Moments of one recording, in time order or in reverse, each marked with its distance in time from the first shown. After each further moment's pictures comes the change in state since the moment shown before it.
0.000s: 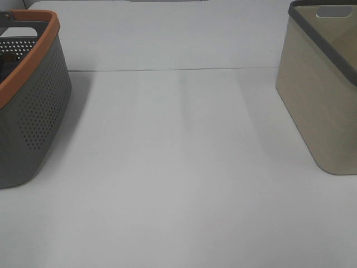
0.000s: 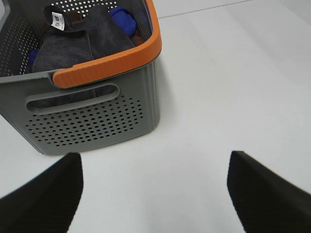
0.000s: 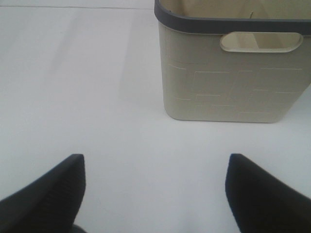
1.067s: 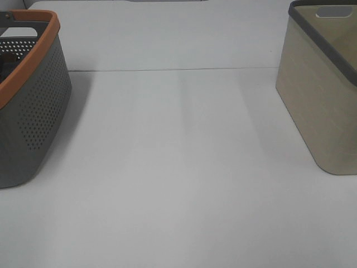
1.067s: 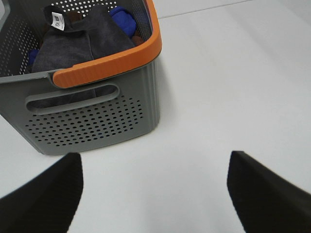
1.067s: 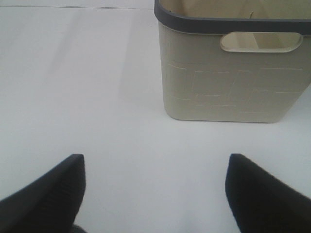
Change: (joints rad) left arm 0.000 0.000 0.000 0.000 0.000 0.000; right arm 0.000 0.000 0.000 0.000 0.000 0.000
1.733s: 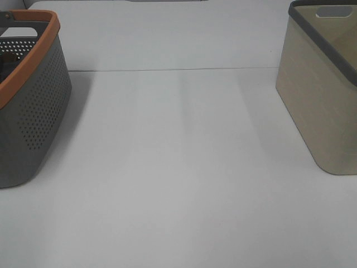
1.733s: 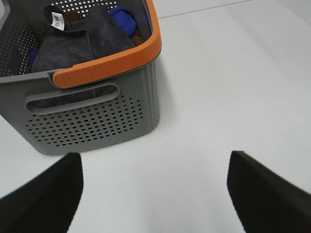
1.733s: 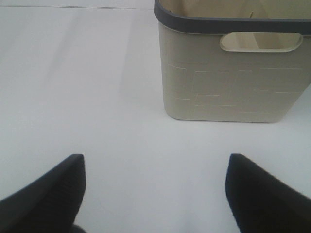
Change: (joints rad) left arm 0.000 0.000 0.000 -0.001 0.000 0.000; right arm 0.000 0.000 0.000 0.000 0.000 0.000
